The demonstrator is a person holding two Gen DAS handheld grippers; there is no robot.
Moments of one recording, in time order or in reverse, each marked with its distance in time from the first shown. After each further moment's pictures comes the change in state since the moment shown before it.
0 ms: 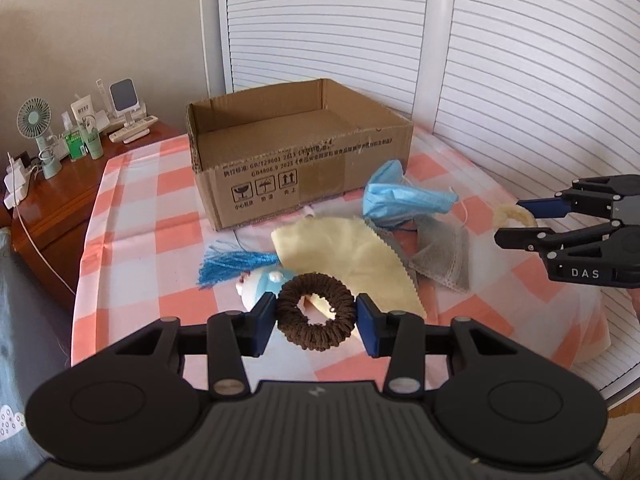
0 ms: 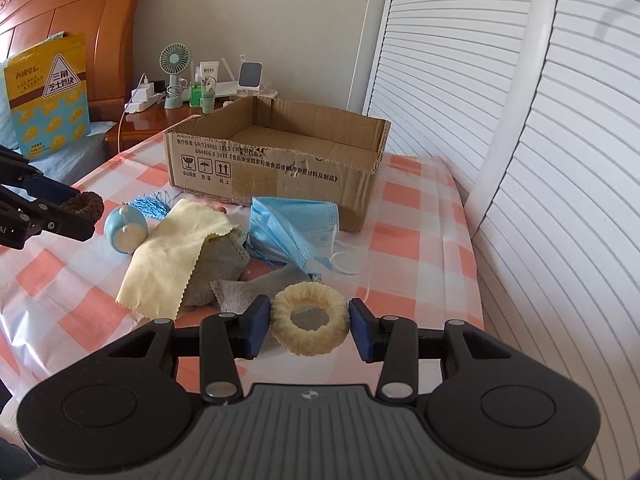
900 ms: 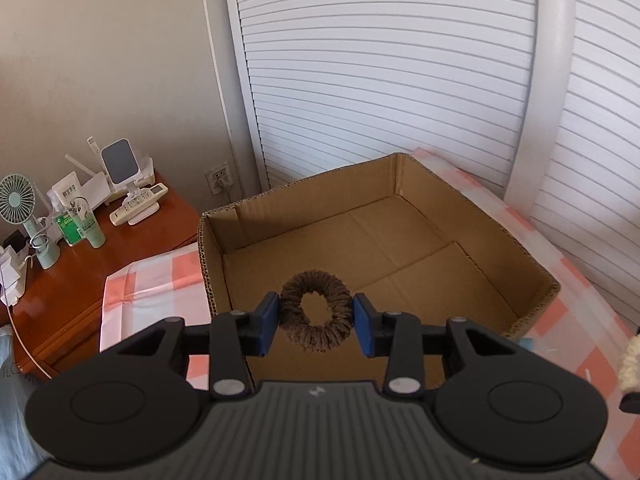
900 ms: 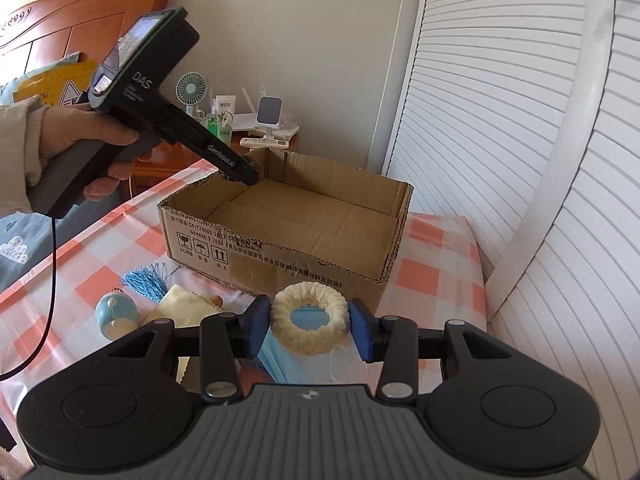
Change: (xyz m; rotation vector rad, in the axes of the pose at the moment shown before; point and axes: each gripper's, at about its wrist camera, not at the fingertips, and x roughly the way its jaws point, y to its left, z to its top) left arm 0.123 0.055 0.172 0.048 -0.041 0.083; right arm 0.033 -0.013 0.080 -0.054 -0.063 0.073
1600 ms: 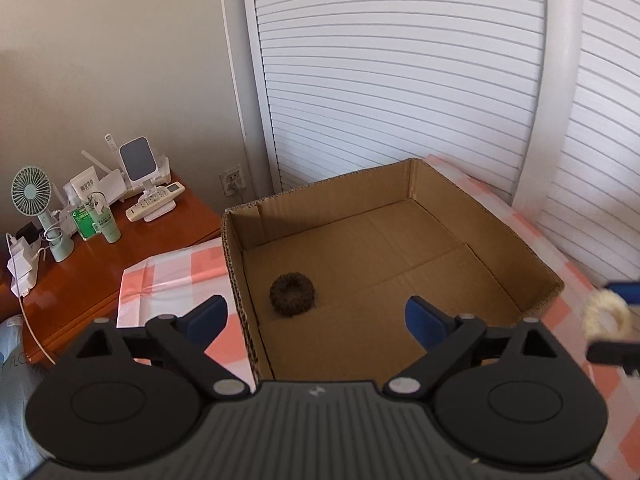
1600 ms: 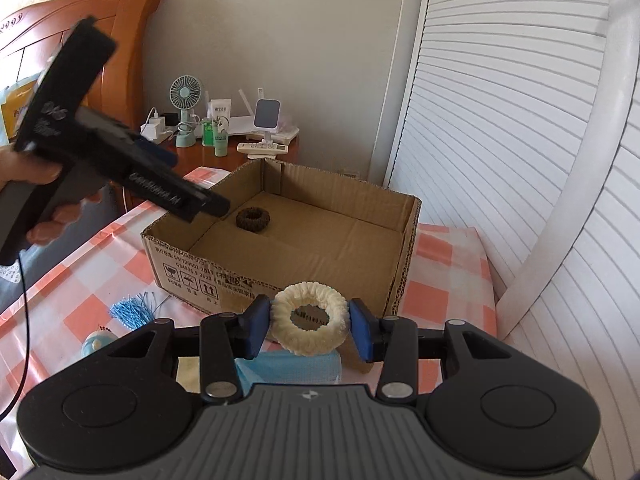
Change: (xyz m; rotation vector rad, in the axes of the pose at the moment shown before) left arm 0.001 0.014 0.000 -0.034 -0.014 0.034; right arm 0.034 -0.005 0.035 0.011 0.014 0.012
